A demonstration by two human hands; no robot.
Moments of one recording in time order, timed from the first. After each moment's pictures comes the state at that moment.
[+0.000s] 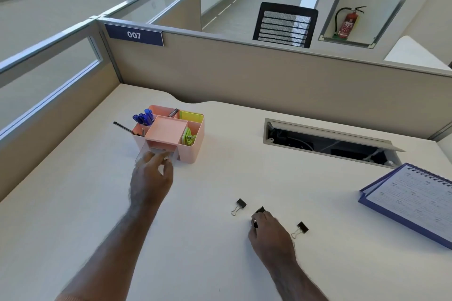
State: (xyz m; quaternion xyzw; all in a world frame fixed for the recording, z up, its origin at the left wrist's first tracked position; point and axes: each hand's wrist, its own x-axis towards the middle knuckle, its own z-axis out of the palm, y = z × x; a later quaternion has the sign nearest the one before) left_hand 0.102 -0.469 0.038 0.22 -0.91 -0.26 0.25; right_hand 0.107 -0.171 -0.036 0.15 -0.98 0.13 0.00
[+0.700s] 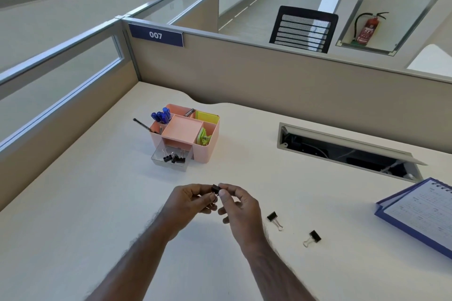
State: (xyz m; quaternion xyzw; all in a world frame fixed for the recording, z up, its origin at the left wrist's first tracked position) left_hand 0.148 -0.420 0.059 0.17 -0.69 -0.70 -0.01; right_hand 0.116 -0.271 0.065 0.01 -0.73 0.67 -0.16
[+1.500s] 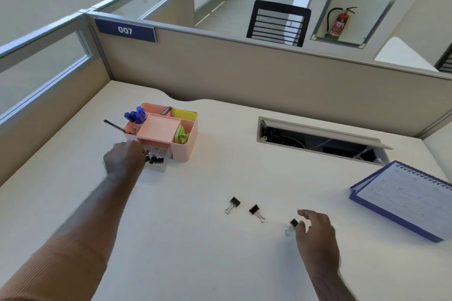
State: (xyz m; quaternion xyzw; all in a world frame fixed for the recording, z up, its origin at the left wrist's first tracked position) left_hand 0.057 -0.532 0.049 0.34 -0.94 -0.01 -0.01; right_hand 0.098 -0.087 0.003 -0.11 -0.95 0.28 0.05
